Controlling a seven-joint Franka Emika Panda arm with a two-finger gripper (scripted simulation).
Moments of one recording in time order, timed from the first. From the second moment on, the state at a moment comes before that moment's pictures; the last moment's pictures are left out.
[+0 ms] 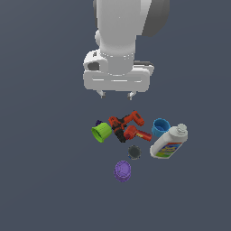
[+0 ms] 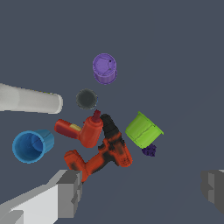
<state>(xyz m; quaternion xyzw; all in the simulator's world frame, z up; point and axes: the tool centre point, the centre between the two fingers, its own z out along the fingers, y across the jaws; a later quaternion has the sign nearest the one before) -0.011 0.003 0.321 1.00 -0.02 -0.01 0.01</state>
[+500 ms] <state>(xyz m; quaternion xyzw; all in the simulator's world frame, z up) -0.010 -0.009 0.327 1.00 -0.03 0.00 0.01</state>
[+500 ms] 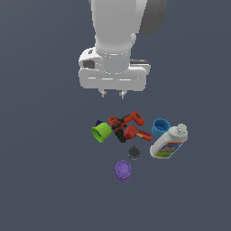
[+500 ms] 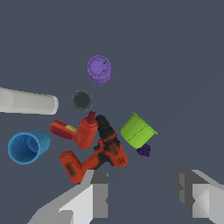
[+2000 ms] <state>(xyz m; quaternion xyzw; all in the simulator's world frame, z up) 0.043 -0.045 0.226 0.97 -0.19 -0.18 -0.04</state>
